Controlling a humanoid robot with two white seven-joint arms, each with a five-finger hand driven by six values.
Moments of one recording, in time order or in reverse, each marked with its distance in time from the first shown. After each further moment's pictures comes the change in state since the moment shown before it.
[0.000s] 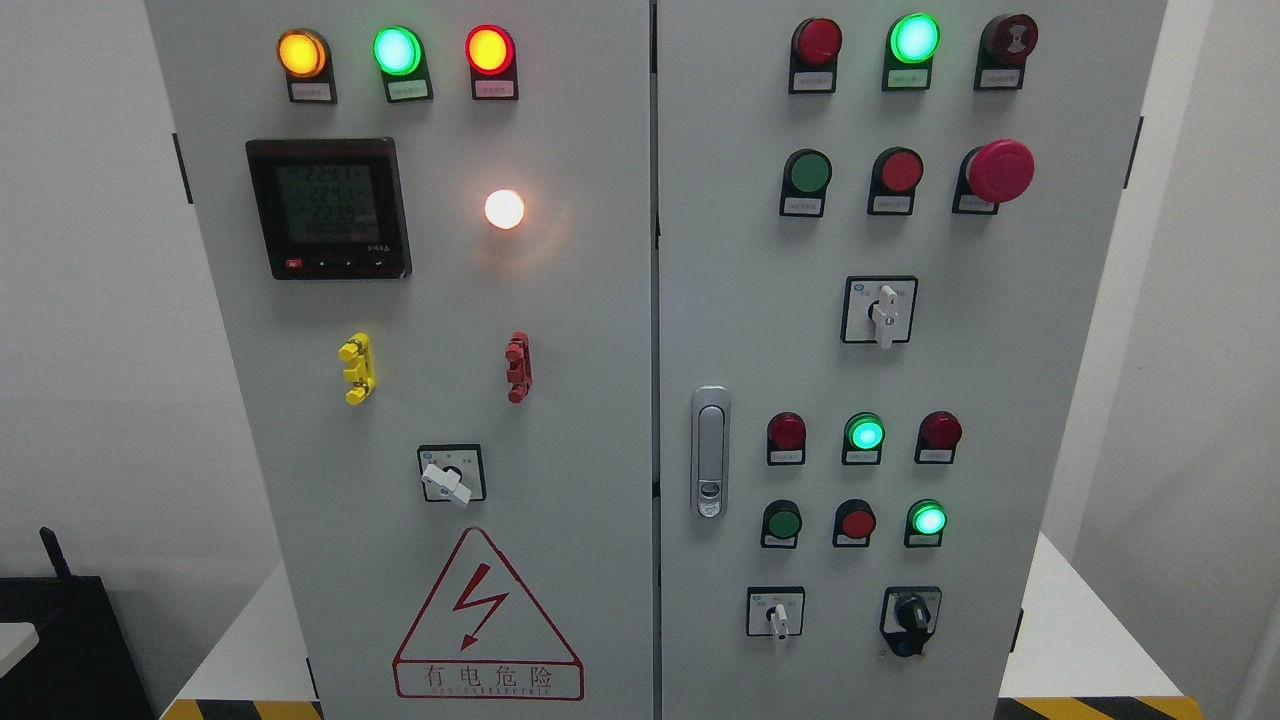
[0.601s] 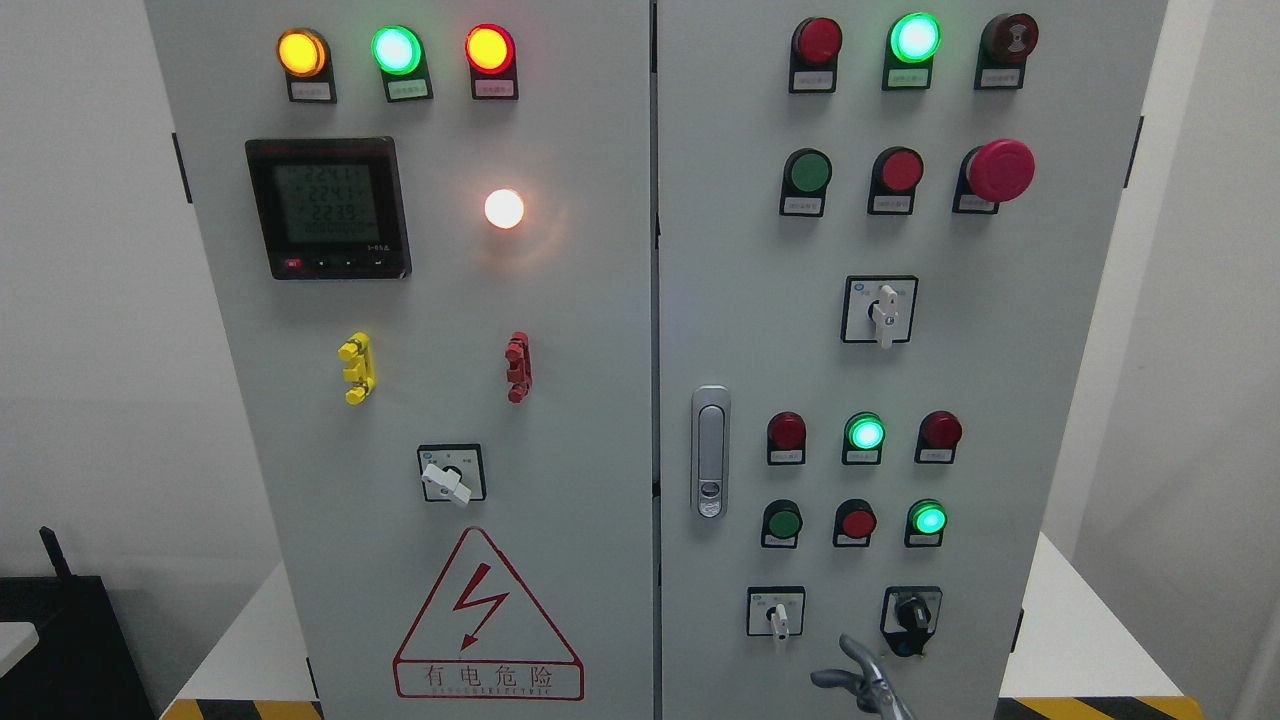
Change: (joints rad) left arm 0.000 0.000 0.000 0.000 0.000 0.002 0.000; right arm -0.238 0.010 0.051 0.088 0.747 -0.036 -0.309
